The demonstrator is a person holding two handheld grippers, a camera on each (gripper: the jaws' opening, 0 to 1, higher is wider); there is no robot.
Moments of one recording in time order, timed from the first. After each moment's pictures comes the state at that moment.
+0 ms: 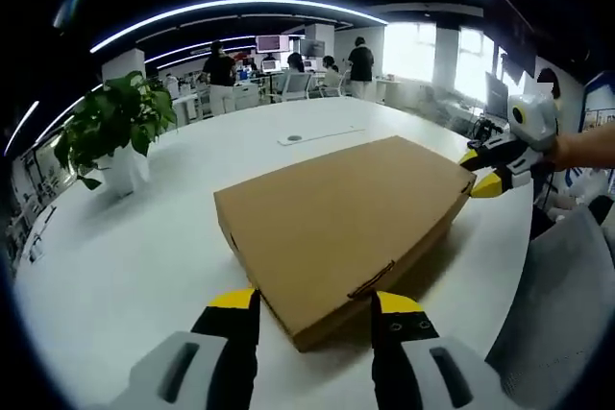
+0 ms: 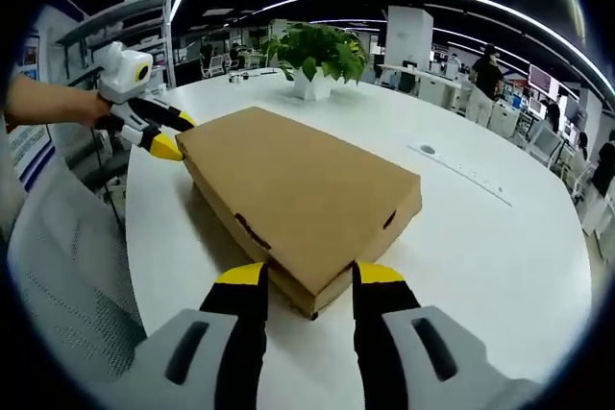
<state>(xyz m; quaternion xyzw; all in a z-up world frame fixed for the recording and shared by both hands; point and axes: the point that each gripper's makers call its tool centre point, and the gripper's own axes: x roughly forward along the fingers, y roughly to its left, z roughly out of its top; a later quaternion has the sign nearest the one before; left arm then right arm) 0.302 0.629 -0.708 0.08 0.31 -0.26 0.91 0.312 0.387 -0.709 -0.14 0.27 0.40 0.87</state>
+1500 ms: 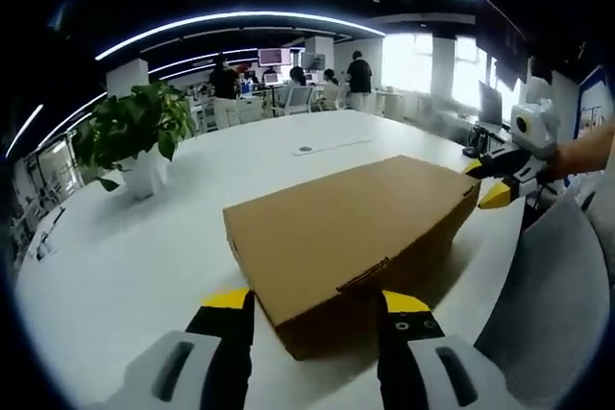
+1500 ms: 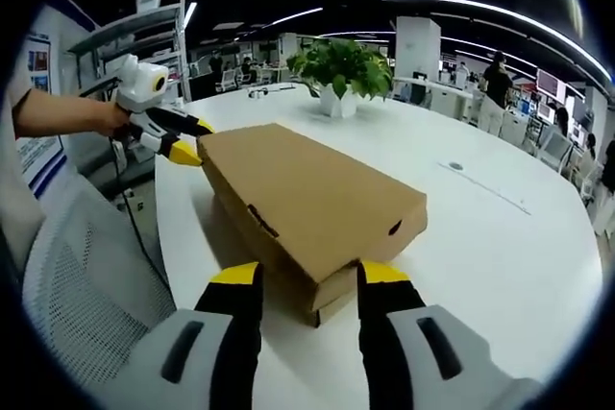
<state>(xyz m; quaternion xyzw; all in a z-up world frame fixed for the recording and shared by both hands) 0.271 0.663 -0.677 0.07 0.27 -0.26 0.92 0.270 0.434 -0.685 -0.11 0.24 0.43 0.87</state>
